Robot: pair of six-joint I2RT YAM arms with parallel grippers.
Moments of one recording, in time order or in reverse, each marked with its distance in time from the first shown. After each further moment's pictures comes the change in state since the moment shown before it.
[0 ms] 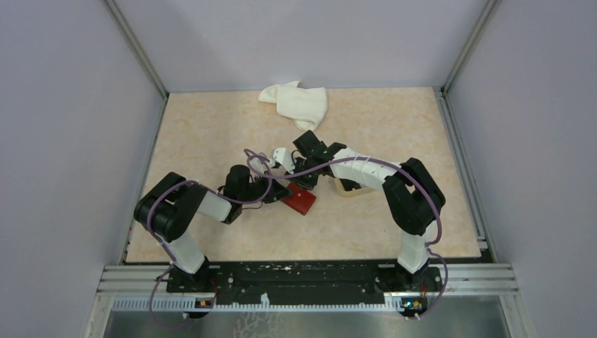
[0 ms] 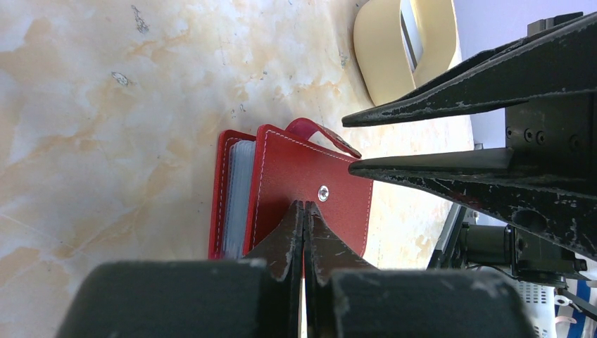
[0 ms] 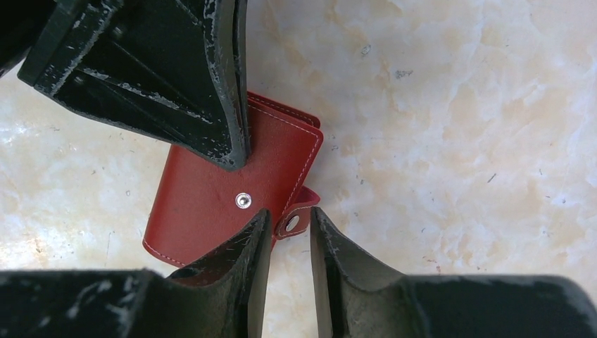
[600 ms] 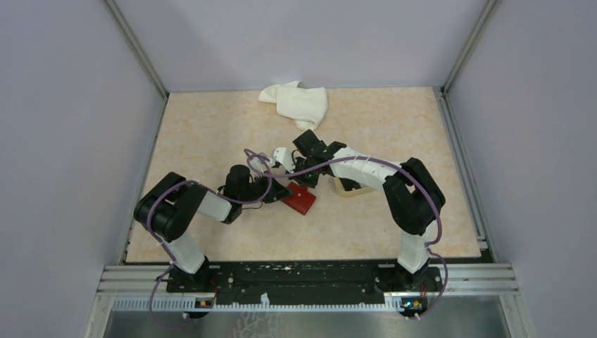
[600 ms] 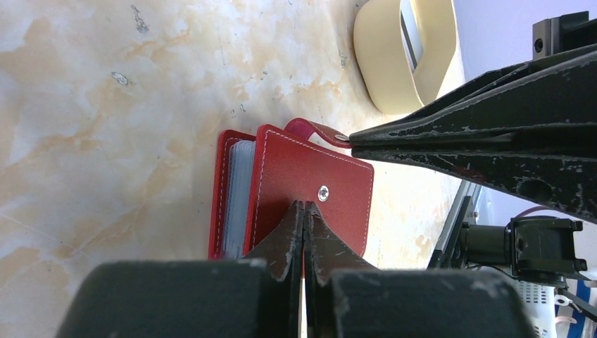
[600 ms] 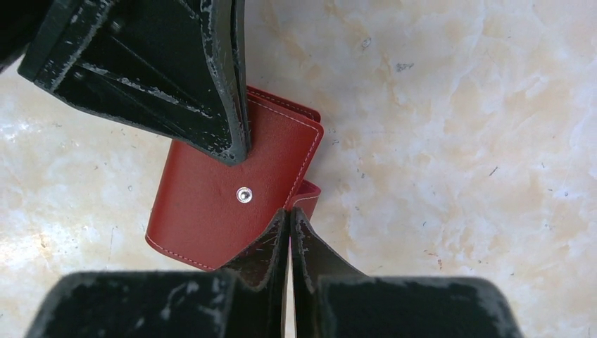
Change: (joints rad) left arm 0.000 0.000 0.000 0.001 0.000 0.000; right arm 0.000 0.000 0.008 -0.026 0.009 0.007
